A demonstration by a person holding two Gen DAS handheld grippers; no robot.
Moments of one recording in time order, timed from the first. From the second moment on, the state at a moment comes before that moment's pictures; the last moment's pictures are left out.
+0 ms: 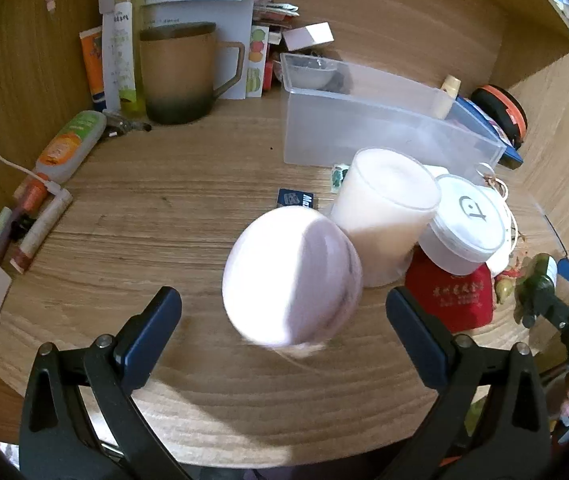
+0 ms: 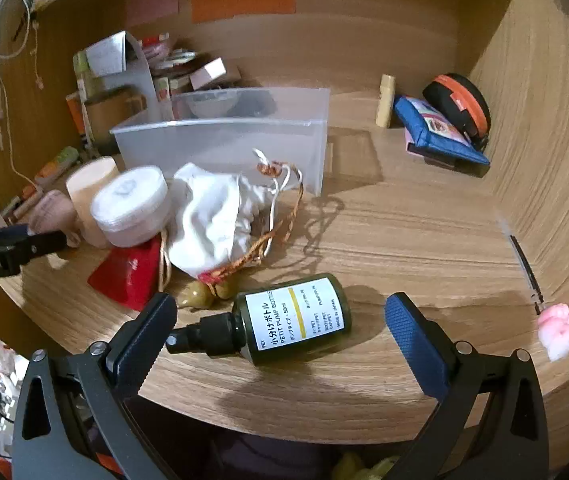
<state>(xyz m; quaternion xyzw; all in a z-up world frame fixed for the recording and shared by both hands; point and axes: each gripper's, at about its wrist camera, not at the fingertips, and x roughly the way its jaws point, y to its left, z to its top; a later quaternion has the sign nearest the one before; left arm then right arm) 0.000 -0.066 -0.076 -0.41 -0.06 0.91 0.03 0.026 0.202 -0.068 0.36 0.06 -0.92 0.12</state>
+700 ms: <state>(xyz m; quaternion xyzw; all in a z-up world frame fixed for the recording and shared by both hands) -0.018 -0.065 -0.085 -0.40 -0.06 0.92 0.01 0.004 0.206 -0.087 0.37 0.04 -0.92 0.14</state>
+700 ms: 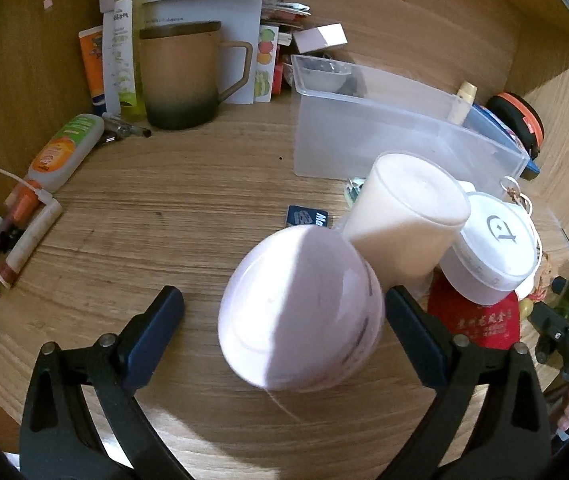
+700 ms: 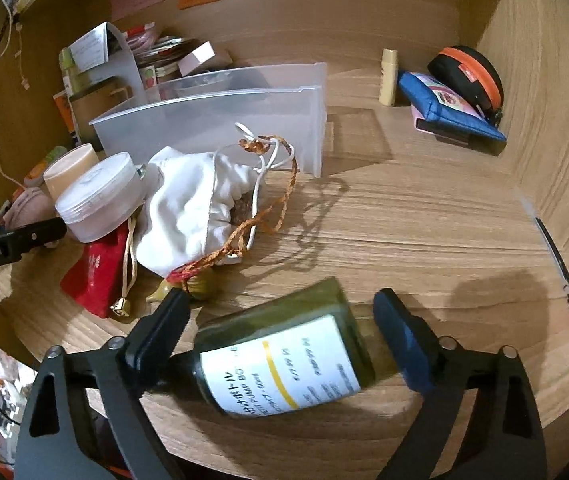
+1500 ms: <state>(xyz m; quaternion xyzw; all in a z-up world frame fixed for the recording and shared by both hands) -0.013 -0.070 -0.080 -0.38 -0.05 0.92 0.01 0.010 0.214 -0.064 0.34 0.02 -0.93 0.14</state>
